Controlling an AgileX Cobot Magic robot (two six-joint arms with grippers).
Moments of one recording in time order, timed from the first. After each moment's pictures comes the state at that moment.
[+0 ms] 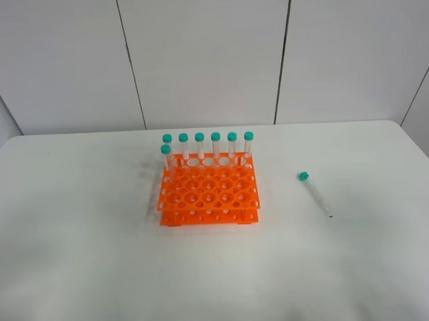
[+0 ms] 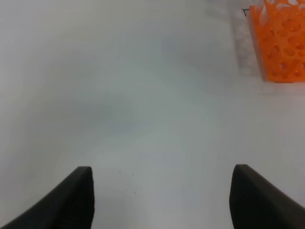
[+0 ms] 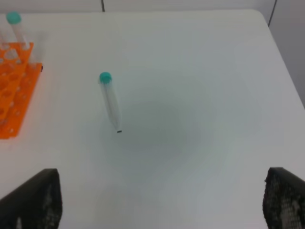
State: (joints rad) left arm 0.00 0.00 -0.49 0.01 1.06 0.00; right arm 0.04 0.13 -0.53 -0.05 0.99 0.03
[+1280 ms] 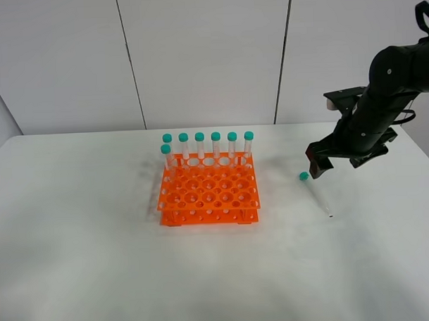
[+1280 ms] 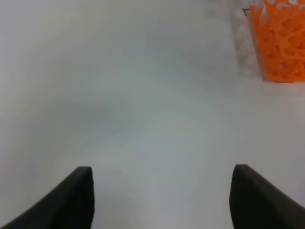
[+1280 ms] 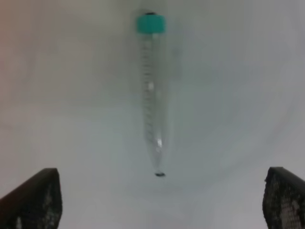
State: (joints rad) left arm 0.00 0.00 -0.49 0.01 1.05 0.00; right arm 0.16 1.81 -1.23 0.02 0.80 -0.14
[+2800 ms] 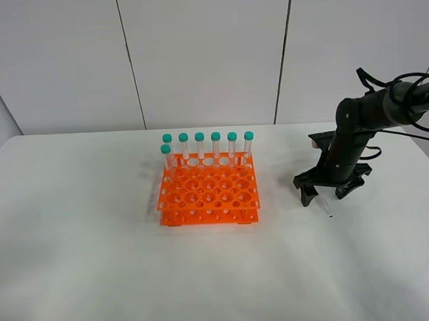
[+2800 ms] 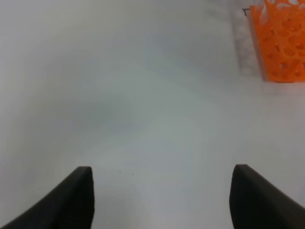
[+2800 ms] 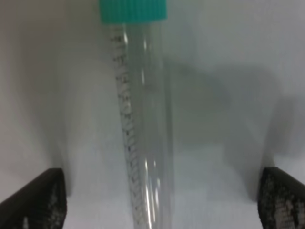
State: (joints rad) left arm 0.00 0.00 -0.49 0.01 1.05 0.00; right arm 0.13 2.15 -1.33 0.04 0.76 -0.11
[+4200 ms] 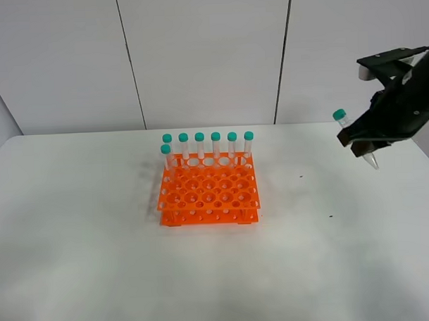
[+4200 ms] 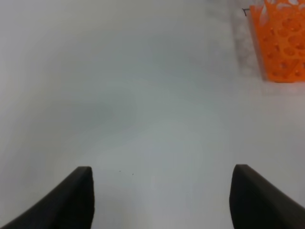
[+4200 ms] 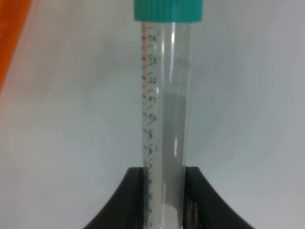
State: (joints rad) left arm 0.00 0.00 -0.49 0.01 1.05 0.00; right arm 0.13 1.48 -1.12 0.06 0.89 -0.29
